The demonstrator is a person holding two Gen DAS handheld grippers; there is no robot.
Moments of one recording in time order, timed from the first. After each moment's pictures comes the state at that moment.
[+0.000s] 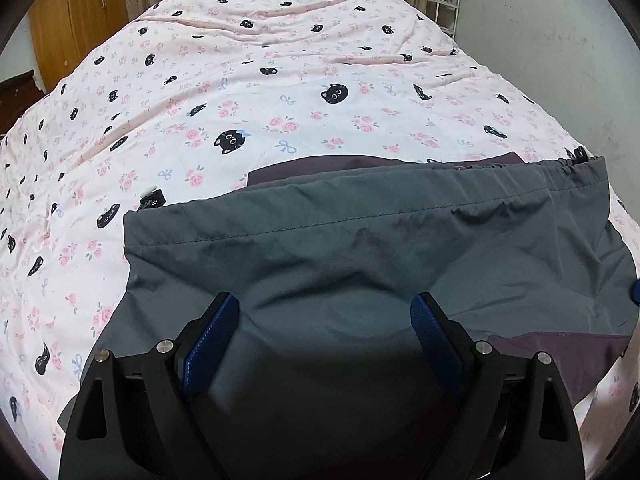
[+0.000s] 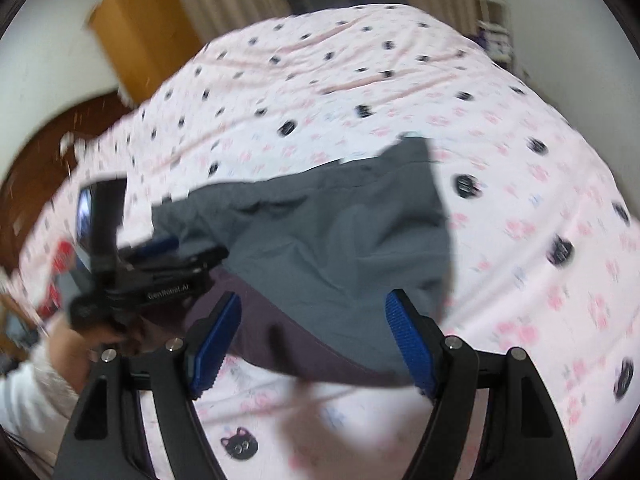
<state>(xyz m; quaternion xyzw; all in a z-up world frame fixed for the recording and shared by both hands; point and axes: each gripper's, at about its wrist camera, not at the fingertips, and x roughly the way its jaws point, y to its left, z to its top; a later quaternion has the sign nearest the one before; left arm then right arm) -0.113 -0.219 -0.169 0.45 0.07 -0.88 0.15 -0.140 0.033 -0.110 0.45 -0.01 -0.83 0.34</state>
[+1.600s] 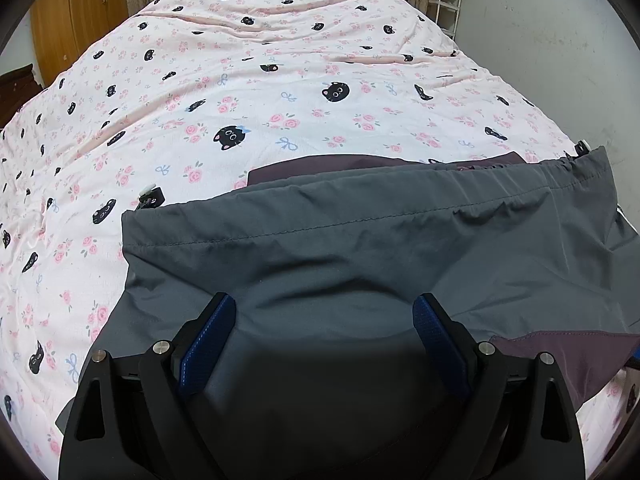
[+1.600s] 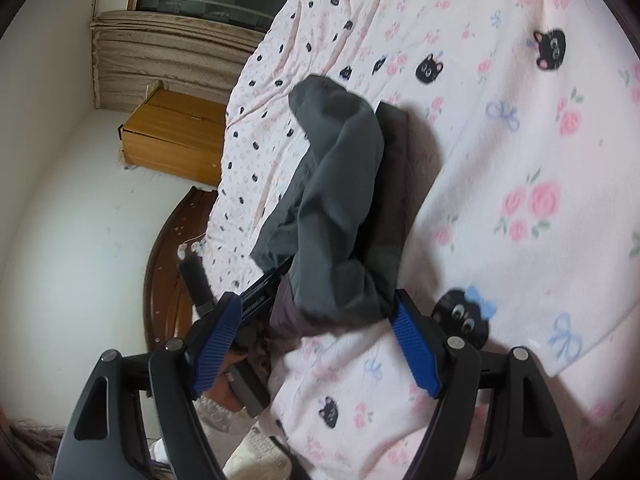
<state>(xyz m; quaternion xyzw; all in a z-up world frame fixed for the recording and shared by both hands) -0.113 -0.226 -0.173 0.45 0.08 -0.88 0.14 -0.178 0.100 -0.179 0.52 -0.34 -0.65 0.43</state>
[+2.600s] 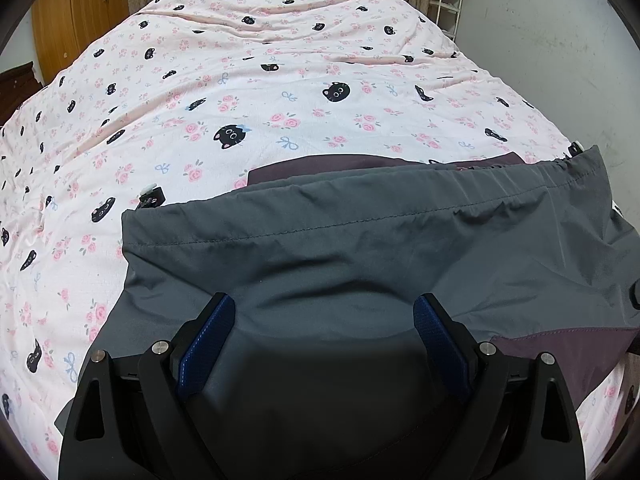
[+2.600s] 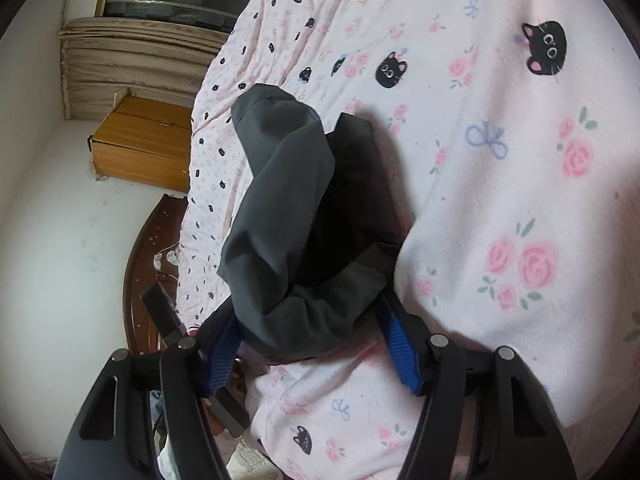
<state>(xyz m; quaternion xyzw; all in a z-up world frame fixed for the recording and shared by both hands) -0.113 -0.227 -0.174 0.45 0.08 -0.88 0.14 -0.209 0.100 -0.199 0.55 -0.33 -0.67 0.38</state>
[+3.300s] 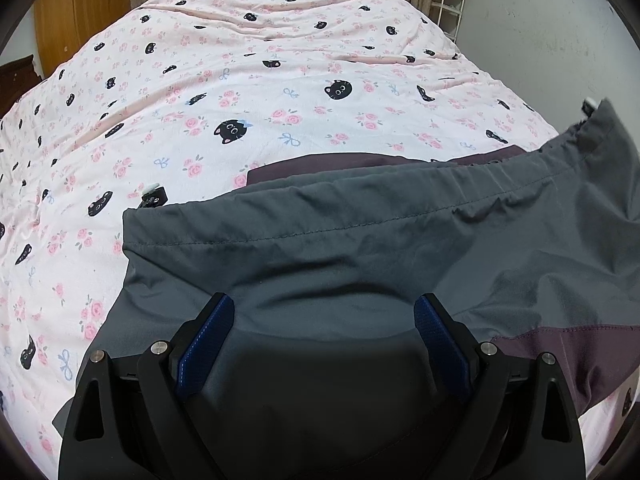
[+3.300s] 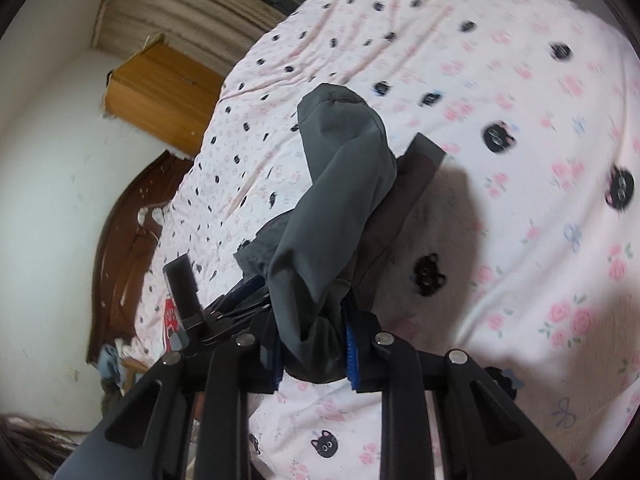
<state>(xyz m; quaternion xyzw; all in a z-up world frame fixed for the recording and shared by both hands) -0.112 -0.231 -0.174 0.45 0.10 -0.88 0.14 -0.193 0.054 -0.120 0.51 -0.20 -0.72 0.43</state>
